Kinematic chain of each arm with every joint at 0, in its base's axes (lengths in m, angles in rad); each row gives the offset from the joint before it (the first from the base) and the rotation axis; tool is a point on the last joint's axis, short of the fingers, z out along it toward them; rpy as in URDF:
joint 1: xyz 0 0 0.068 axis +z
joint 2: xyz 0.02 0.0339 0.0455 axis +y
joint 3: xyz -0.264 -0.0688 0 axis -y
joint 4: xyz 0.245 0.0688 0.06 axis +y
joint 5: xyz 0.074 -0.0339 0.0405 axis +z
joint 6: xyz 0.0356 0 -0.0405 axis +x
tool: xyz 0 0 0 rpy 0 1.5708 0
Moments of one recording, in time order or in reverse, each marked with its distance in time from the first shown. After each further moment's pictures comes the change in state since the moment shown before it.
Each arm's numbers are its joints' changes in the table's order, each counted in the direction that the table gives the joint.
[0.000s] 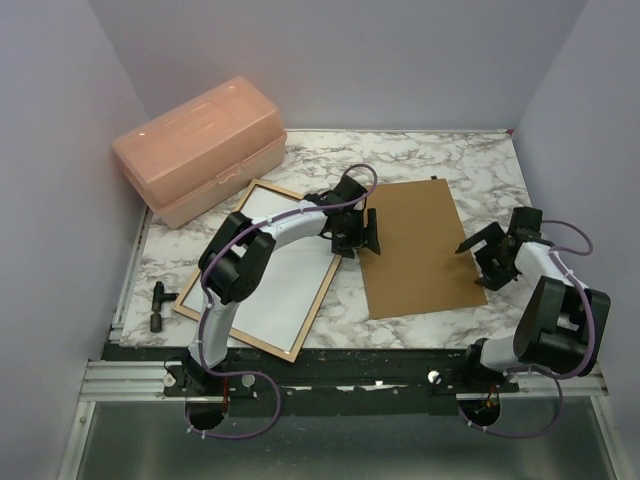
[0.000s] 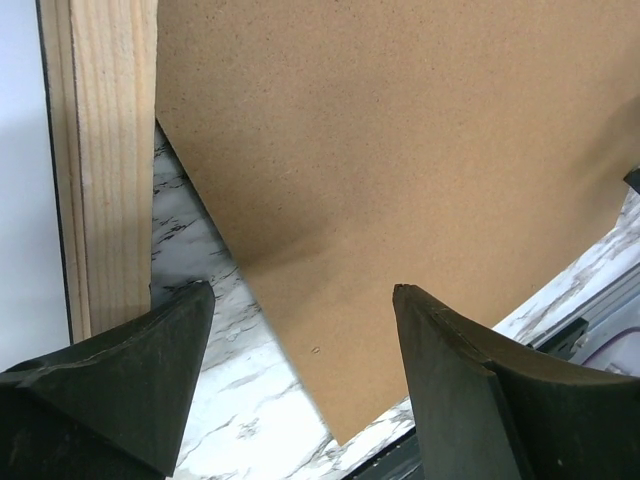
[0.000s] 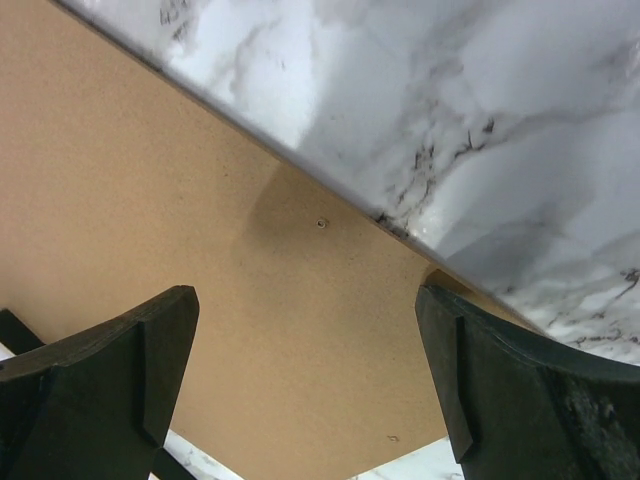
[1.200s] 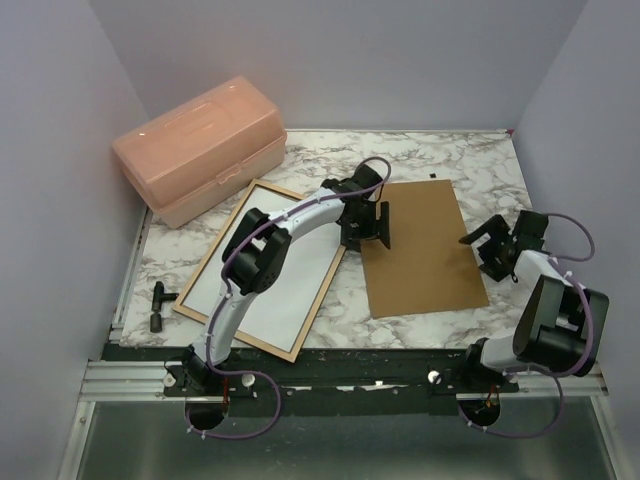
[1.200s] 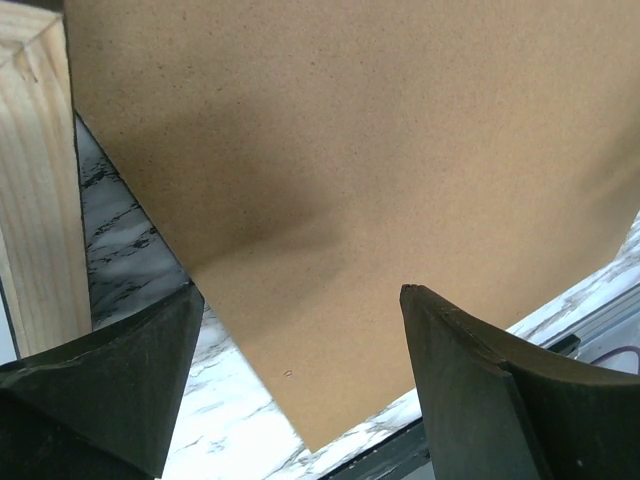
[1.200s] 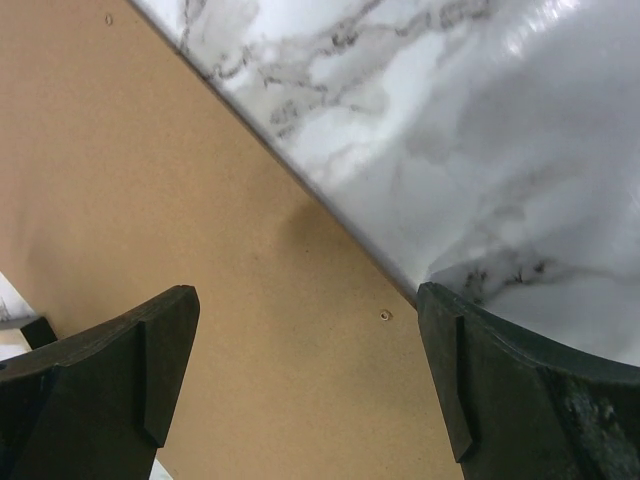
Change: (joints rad) left arm -0.023 0.176 0.322 0.223 -0.012 -0.022; right arm -0.023 0.056 -0.042 -0.296 0.087 -0.073
